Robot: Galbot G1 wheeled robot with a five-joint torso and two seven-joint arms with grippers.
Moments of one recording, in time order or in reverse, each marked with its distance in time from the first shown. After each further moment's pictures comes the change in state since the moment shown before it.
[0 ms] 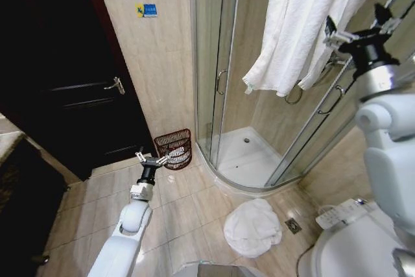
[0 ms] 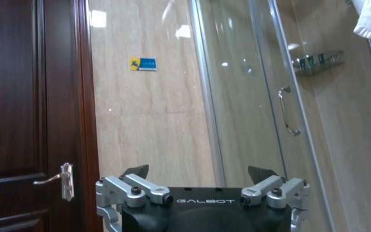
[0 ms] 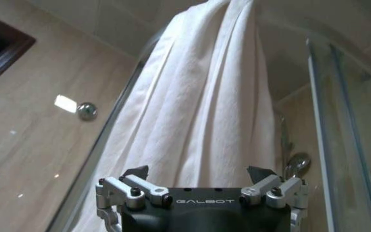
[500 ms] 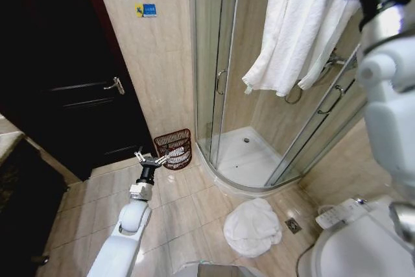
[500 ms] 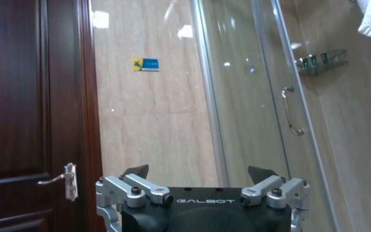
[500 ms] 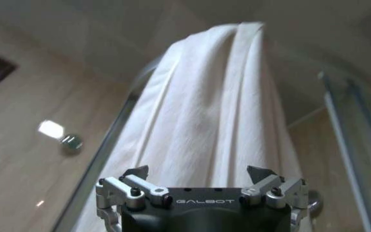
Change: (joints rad) left arm 0.004 -0.001 -0.011 -0.003 -0.002 0.000 -0.002; right arm 0.493 0.050 -0.342 -0.221 0.027 -0.023 0.113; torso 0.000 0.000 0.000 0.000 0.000
